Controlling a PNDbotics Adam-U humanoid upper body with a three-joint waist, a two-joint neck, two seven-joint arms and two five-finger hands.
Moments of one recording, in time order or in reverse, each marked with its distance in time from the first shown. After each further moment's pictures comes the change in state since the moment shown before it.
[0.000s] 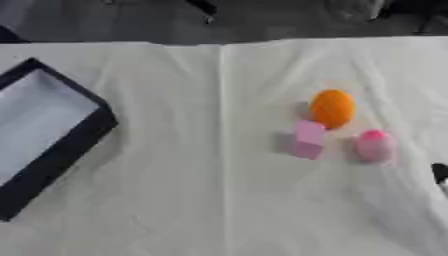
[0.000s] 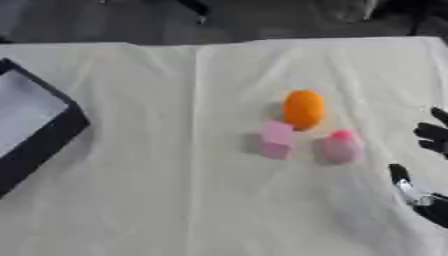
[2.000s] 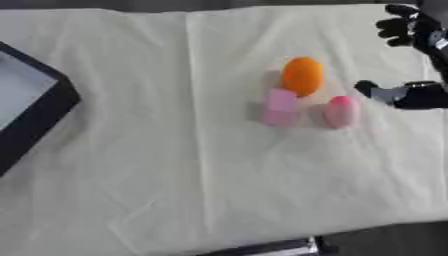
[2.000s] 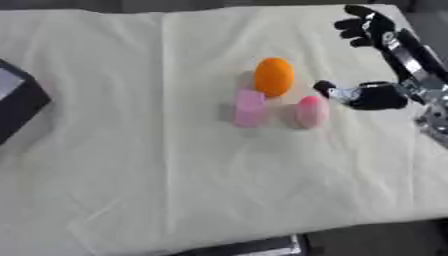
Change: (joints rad) left arm 0.021 0.007 0.004 0.013 -0.011 0.008 0.007; right arm -0.414 -0.273 0.038 0.000 -0.121 0.451 0.359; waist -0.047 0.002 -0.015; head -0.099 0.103
